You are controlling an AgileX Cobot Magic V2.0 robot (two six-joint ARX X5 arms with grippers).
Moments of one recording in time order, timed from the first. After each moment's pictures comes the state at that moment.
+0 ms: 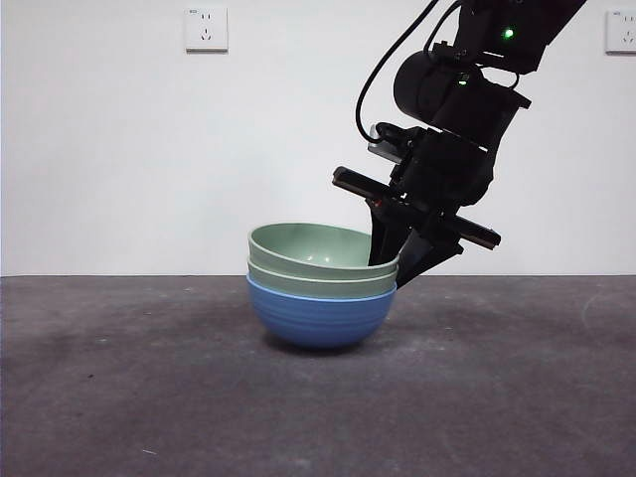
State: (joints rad) left arm -0.48 1.42 1.96 -1.33 0.13 0.02; right arm 0.46 1.90 1.33 -0.49 -0.24 0.20
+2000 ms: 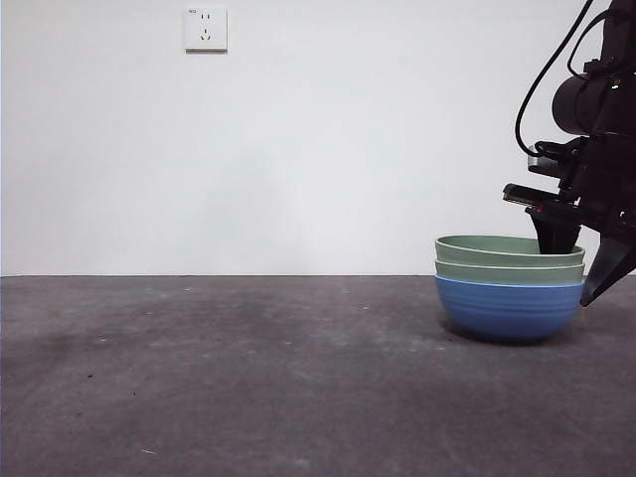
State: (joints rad) left arm -0.49 1.42 1.96 -1.33 0.13 0.02; right arm 0.06 1.86 1.33 -0.73 -0.21 0.07
